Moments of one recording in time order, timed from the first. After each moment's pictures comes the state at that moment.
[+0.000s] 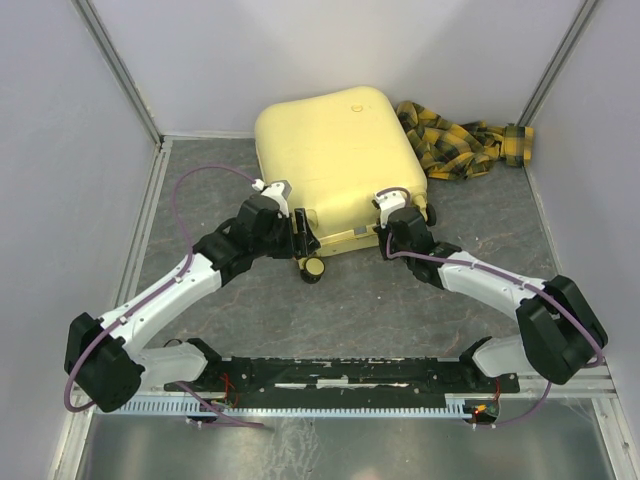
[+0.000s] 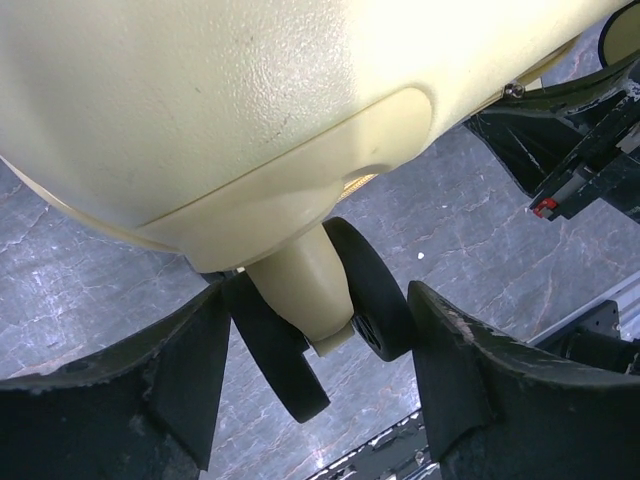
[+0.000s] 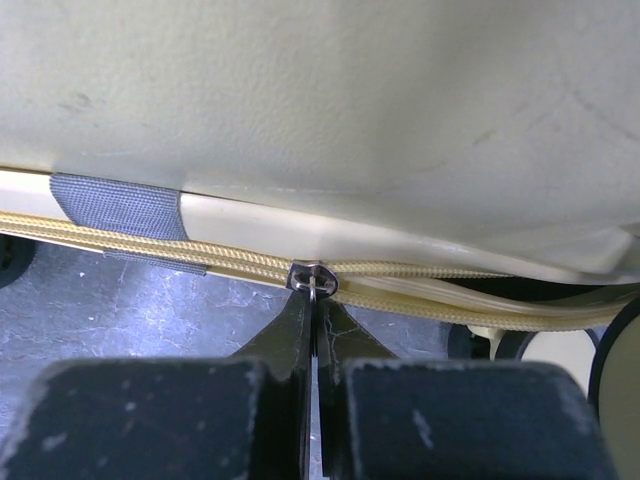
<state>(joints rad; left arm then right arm) -0.65 1.18 0.93 -0.41 0.02 -0.57 0.61 1.37 0.72 0.02 0.18 0.10</state>
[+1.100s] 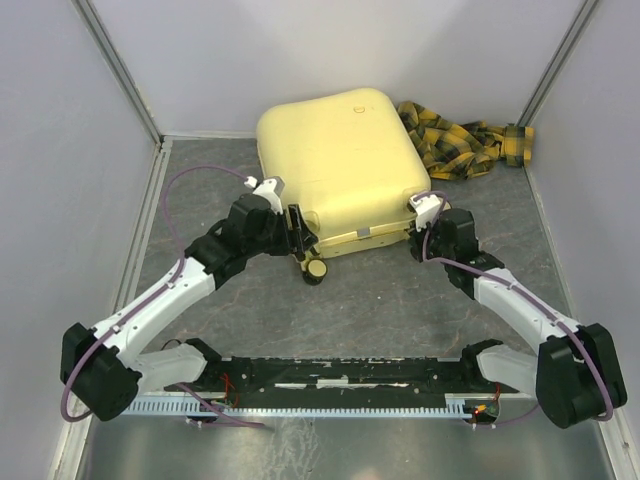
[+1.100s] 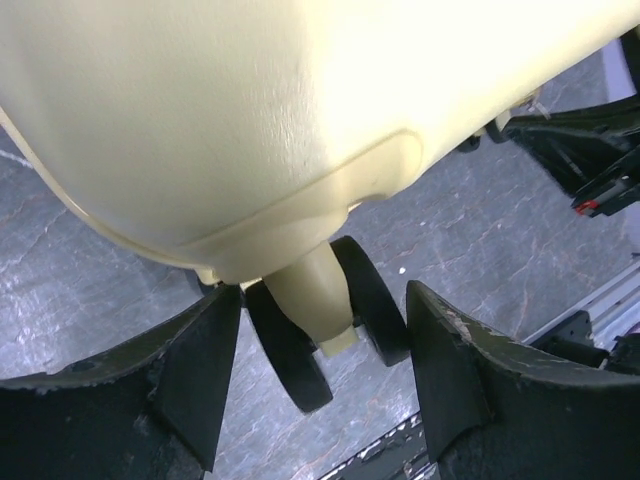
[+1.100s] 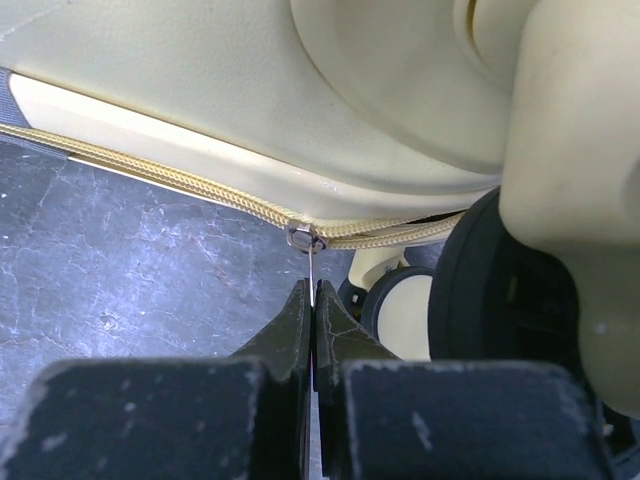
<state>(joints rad) -0.61 1.14 0.92 -0.39 0.04 -0.58 0.32 1.14 0.58 -0.01 -0.10 -0.14</state>
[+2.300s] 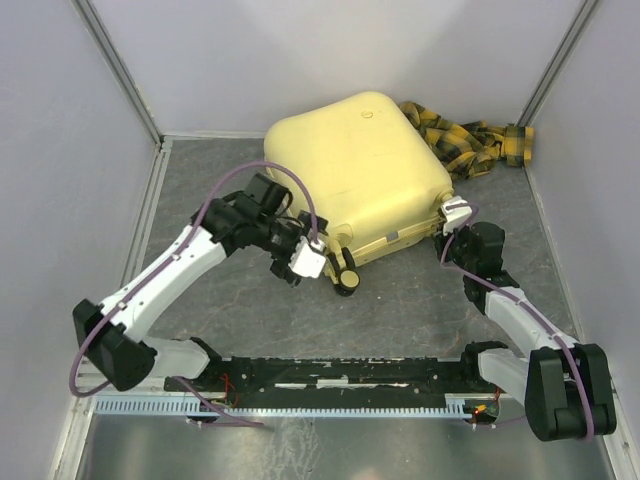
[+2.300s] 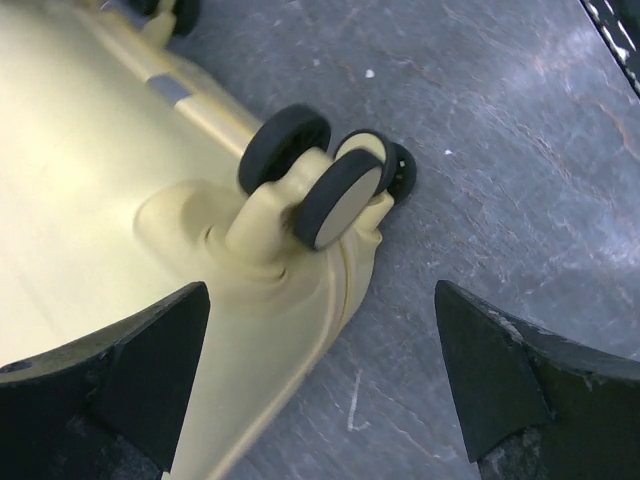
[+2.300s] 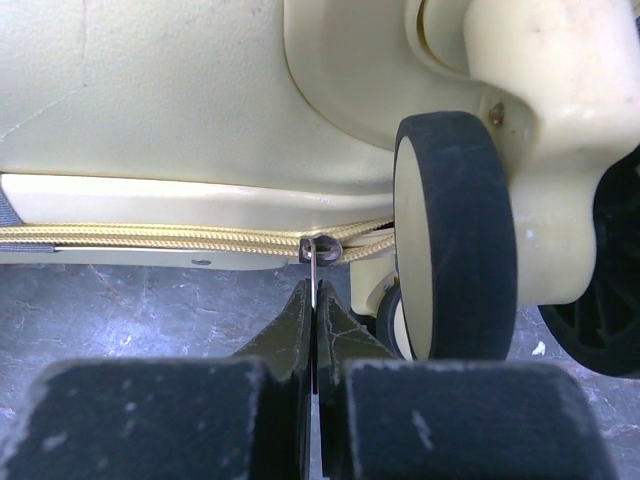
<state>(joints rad) -0.64 1.29 1.30 -0.94 0.67 1.36 0.10 1.05 0.40 0.26 -0.25 -0.20</state>
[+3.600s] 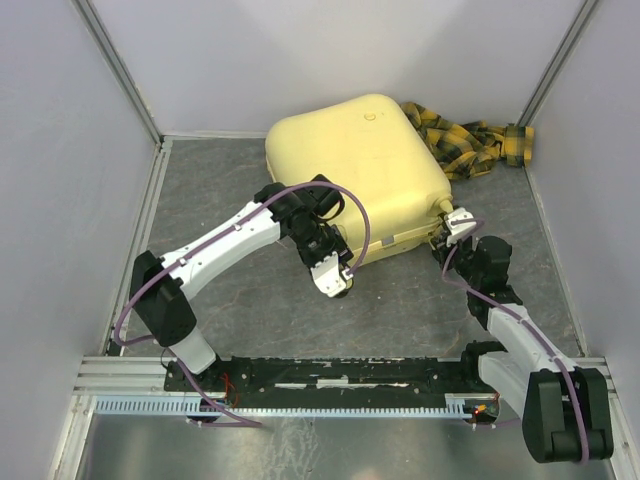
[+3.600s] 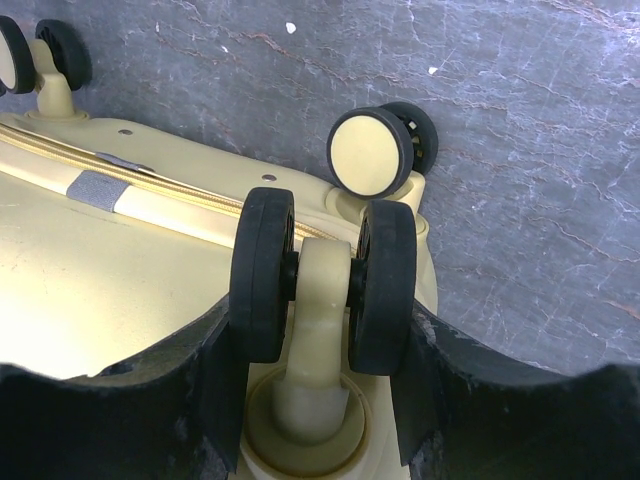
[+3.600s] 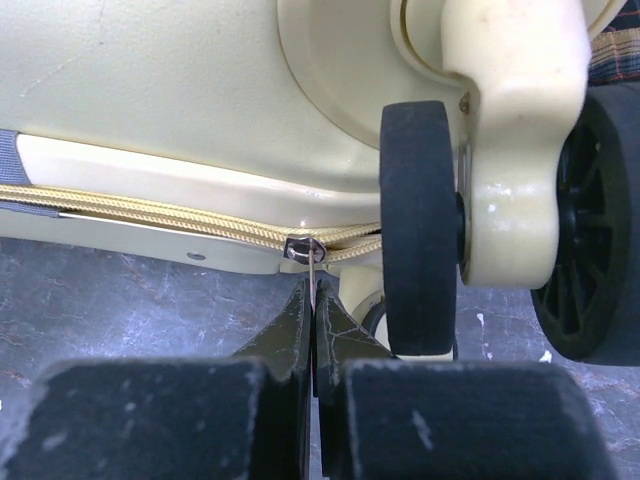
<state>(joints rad) -0.81 1.65 1.53 -1.16 0.41 1.83 0.06 0.93 0.28 0.35 -0.31 -0.23</state>
